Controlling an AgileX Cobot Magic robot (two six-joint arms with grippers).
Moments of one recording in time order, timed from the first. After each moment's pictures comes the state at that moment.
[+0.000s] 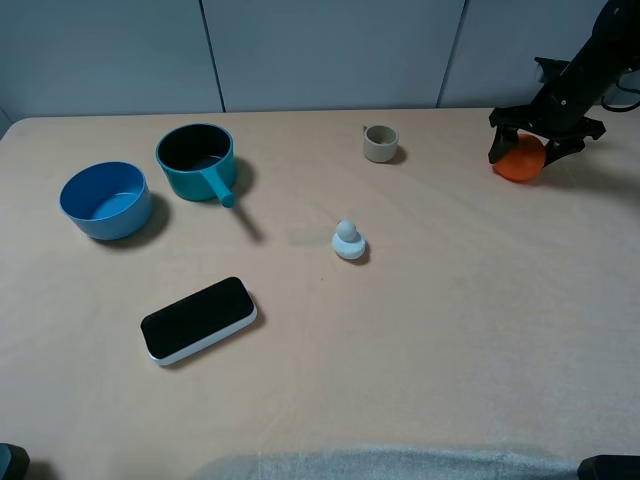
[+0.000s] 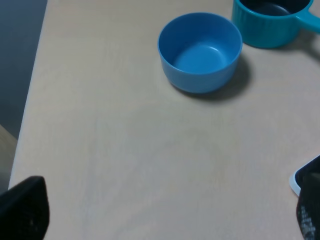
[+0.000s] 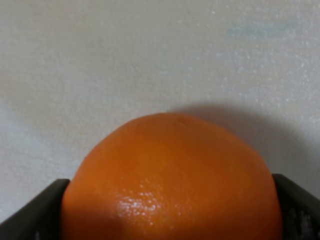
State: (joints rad) left arm 0.01 0.00 -0.49 0.07 1.06 0.04; right arm -0.07 2.31 -1.71 0.17 0.86 -0.16
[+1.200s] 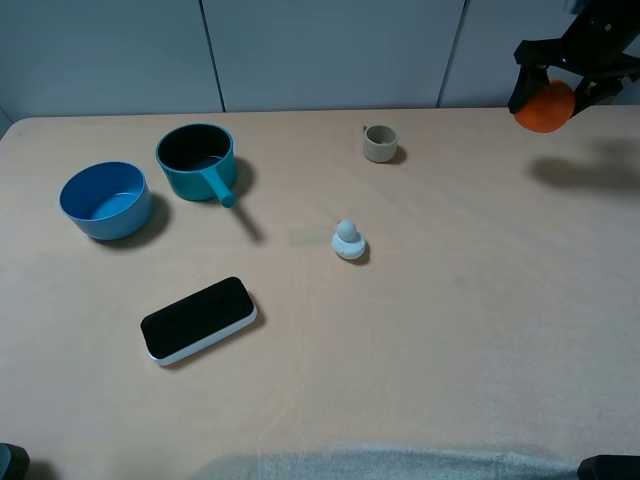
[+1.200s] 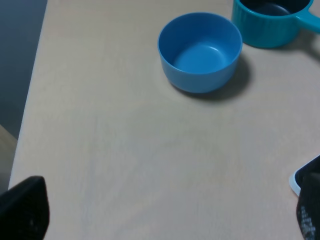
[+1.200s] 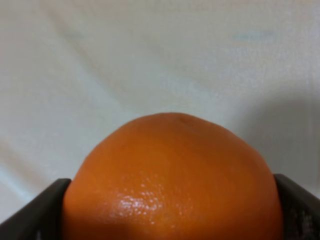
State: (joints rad) left arm 0.01 0.00 -0.49 0.07 1.06 0.04; right arm -0.07 2.19 -1.85 0.17 1.13 -0.15
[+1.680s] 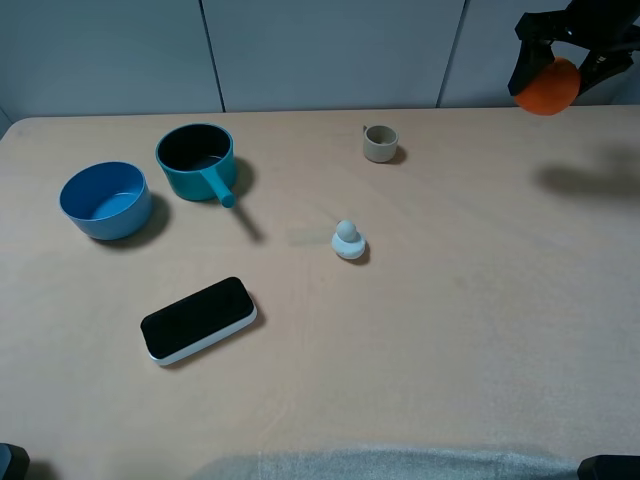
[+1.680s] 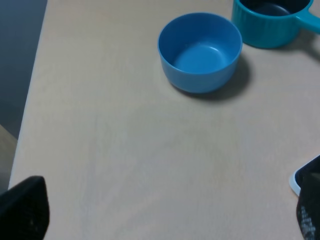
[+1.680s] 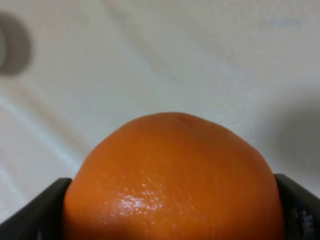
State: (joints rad) left arm 0.01 0.00 -0.49 0.07 1.06 0.04; right arm -0.03 2.10 -1.86 0.16 1.21 -0.14
